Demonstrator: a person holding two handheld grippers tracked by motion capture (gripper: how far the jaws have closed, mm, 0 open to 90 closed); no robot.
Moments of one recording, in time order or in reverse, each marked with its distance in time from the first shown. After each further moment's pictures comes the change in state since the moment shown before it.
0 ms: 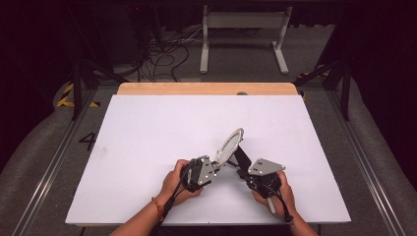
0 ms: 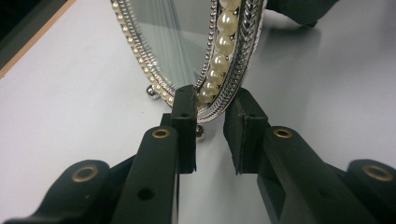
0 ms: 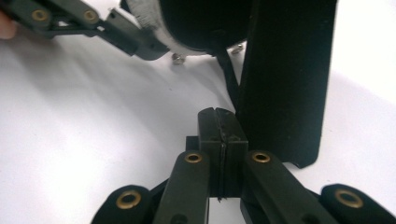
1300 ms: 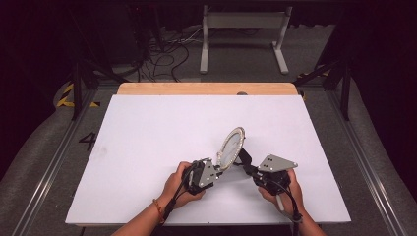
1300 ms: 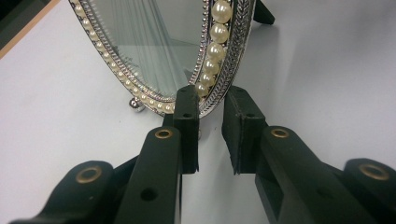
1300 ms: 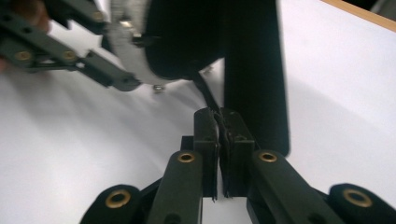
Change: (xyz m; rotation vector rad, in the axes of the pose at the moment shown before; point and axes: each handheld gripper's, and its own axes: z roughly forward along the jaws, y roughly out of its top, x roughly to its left) left arm -0.004 0.004 -0.002 -0.019 -0.059 -0.001; right arm -0.011 0.006 -0.021 -0.052 -0.010 0.003
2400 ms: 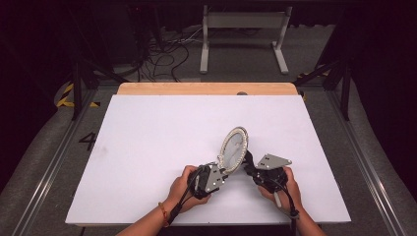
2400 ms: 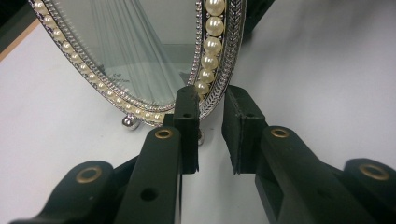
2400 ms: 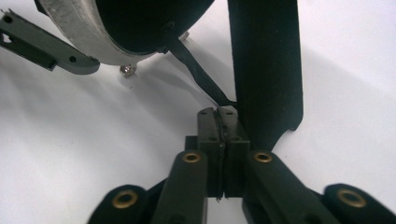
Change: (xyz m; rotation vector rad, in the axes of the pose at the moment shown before) left arm -0.016 0.009 0.005 -0.012 0.008 0.003; right arm -0.013 -0.016 0.019 0.065 -0.008 0.020
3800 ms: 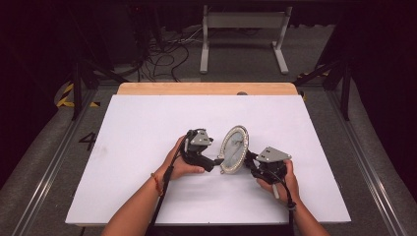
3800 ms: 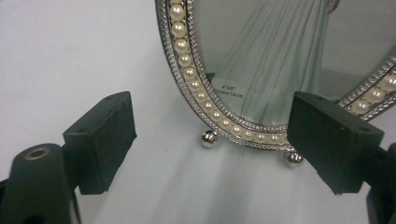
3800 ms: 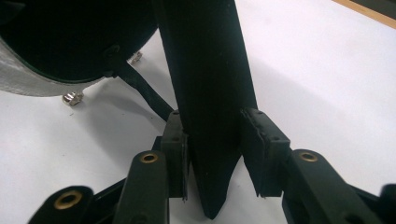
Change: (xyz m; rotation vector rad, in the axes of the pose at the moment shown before) left arm 0.098 -0.006 0.026 -0.022 -0.219 -0.246; right arm -0.020 0.005 0.015 -0.035 -0.097 -0.003
